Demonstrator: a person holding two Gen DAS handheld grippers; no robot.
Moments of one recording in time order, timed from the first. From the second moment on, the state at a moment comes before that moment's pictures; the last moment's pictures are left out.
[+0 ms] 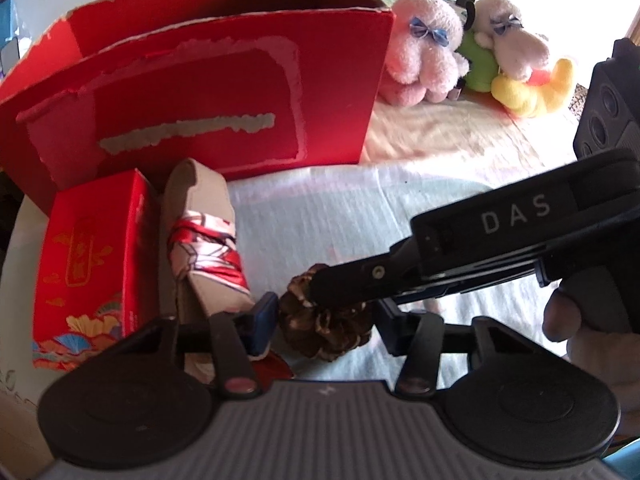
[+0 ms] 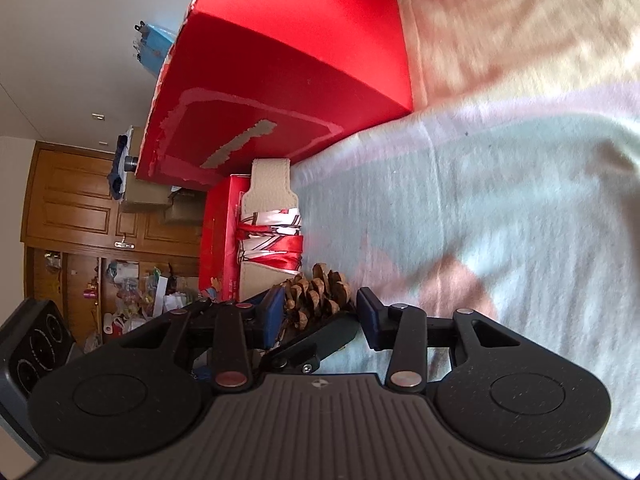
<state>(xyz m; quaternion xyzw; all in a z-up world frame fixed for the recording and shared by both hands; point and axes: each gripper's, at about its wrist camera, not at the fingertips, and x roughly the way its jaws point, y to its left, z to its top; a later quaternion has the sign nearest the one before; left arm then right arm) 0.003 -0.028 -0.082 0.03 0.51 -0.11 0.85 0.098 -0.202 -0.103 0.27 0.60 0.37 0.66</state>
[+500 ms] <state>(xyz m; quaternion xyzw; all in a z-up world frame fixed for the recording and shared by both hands) 0.017 -0.055 0.017 0.04 0.38 -0.19 0.90 0.100 -0.238 0.012 0.27 0.46 0.36 0.77</state>
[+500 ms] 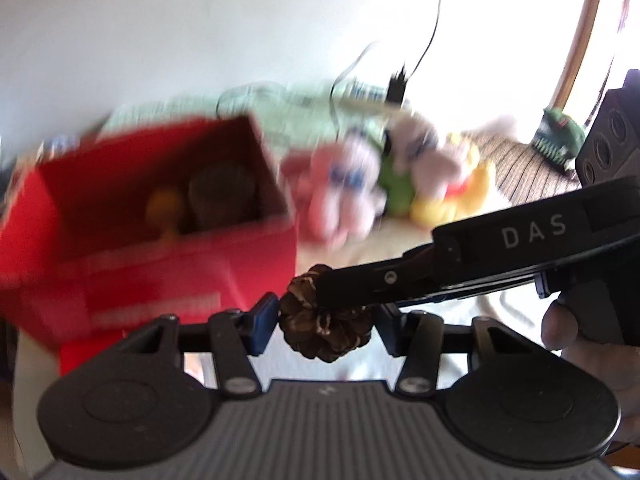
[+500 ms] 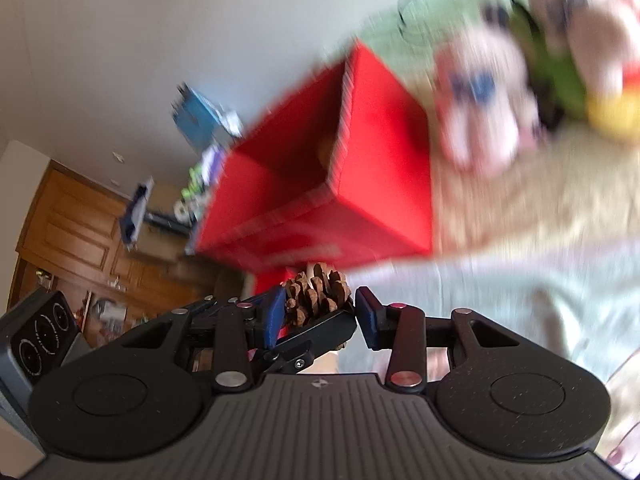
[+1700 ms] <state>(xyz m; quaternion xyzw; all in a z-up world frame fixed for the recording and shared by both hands) 0.164 0.042 -0.029 -0.05 0.48 -0.30 0.82 0.198 -0.070 0.016 -0.09 0.51 0.21 0.83</state>
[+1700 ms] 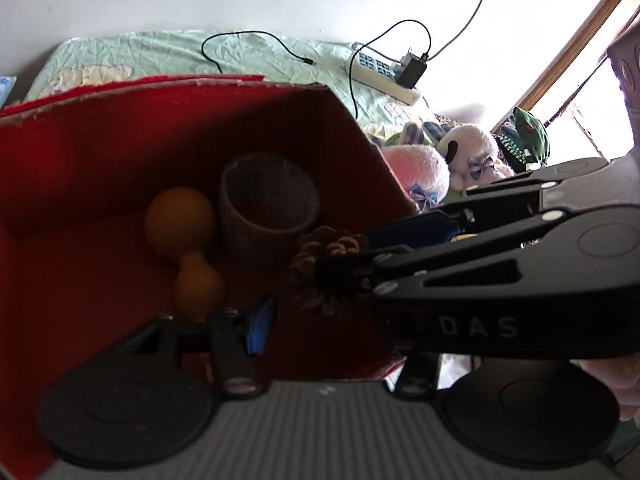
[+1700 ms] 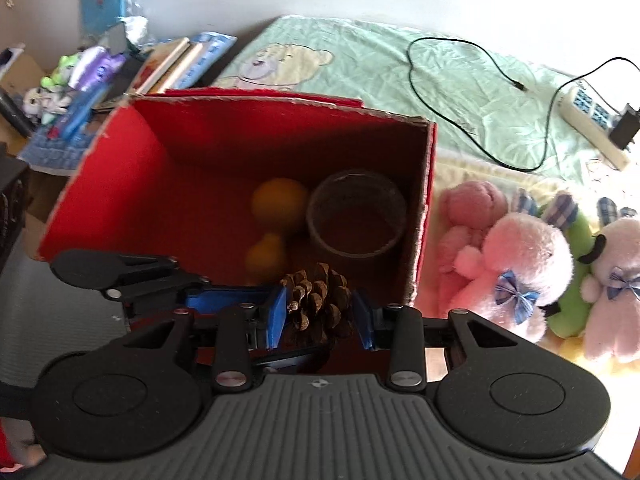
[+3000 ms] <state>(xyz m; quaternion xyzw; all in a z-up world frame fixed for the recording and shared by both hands) 0.148 0.065 0.002 0.00 0.46 -0.15 0.87 0.167 -0.115 0.027 0.08 0.41 0.22 0.88</state>
